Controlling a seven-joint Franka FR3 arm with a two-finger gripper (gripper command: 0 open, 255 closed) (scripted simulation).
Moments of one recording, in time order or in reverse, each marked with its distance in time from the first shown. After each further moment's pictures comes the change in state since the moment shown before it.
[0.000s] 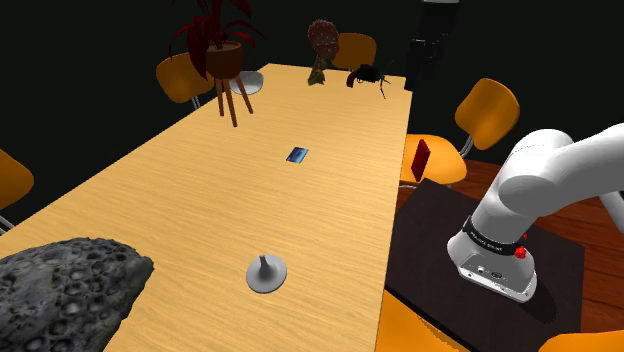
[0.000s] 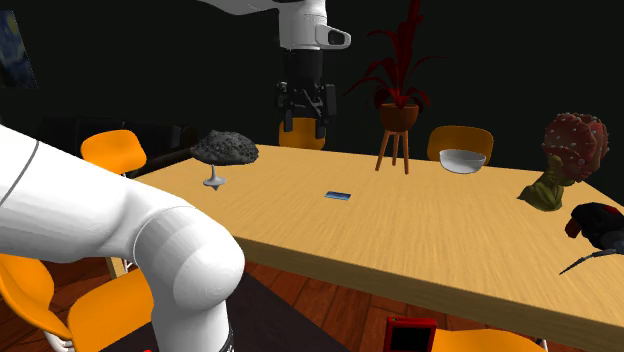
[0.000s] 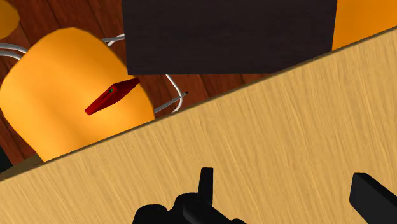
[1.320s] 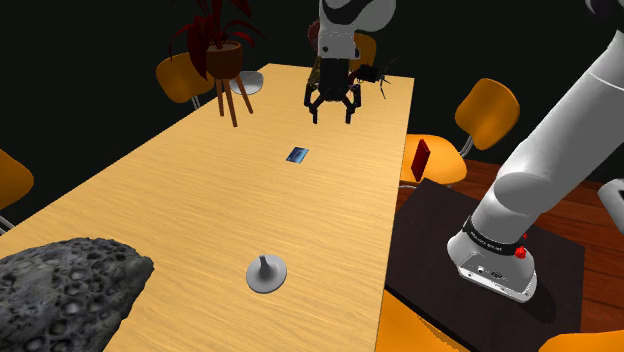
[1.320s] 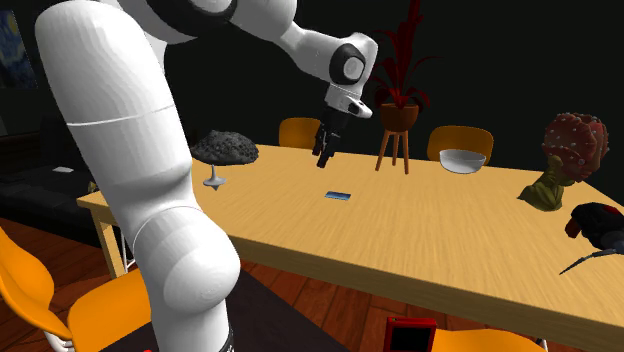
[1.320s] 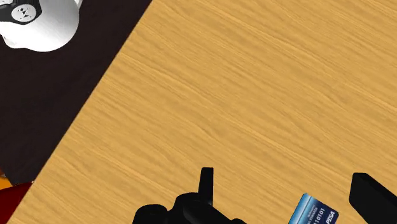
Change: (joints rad) arm -0.083 0.696 0.156 0.269 0.297 0.228 0.655
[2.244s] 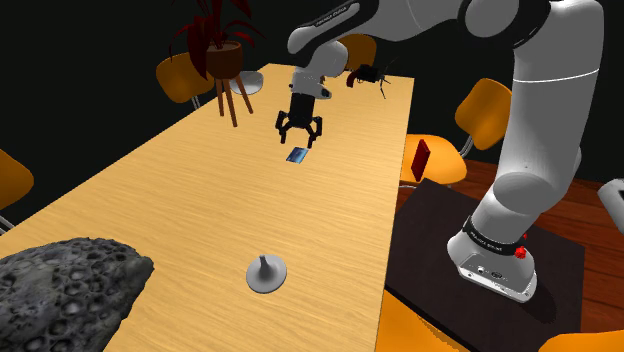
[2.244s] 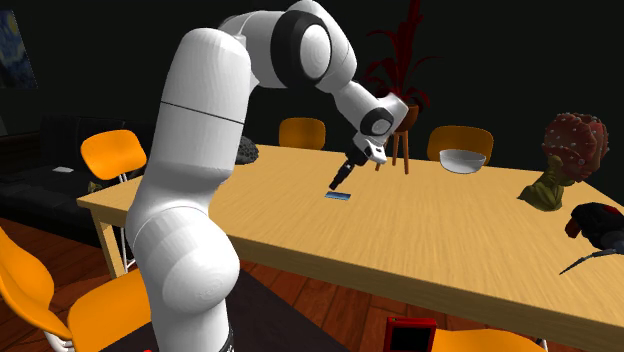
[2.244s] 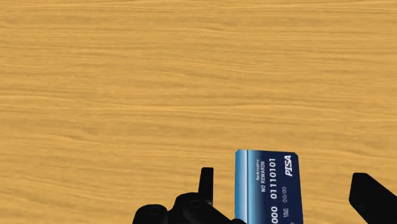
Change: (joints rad) arm -0.010 0.491 -0.016 0.275 0.179 0.153 0.328
